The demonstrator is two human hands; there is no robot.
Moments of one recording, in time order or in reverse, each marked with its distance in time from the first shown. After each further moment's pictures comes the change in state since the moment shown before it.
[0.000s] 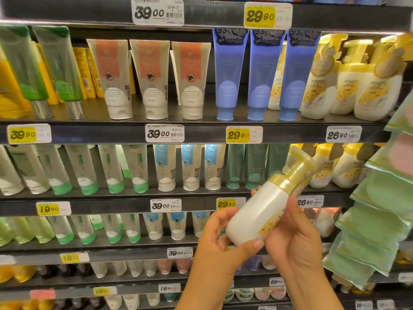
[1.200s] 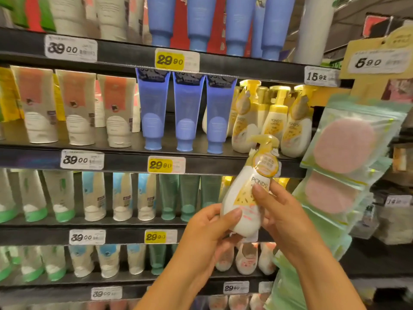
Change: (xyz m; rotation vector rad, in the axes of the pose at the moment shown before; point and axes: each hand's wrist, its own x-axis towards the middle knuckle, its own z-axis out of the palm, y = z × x) left_hand 0.066 -0.002 0.148 -0.165 -0.179 -0.099; right_hand 0.060 -0.167 -0.037 -0.632 -0.199 -0.006
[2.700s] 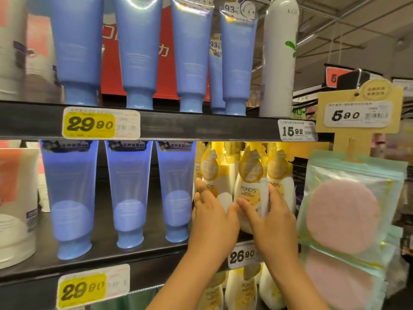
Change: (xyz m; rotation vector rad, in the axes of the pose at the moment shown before) left_hand 0.194 0.050 0.059 1.141 0.174 0.393; right_hand 0.148 -0.019 -0.047 -0.966 0.653 -0.448
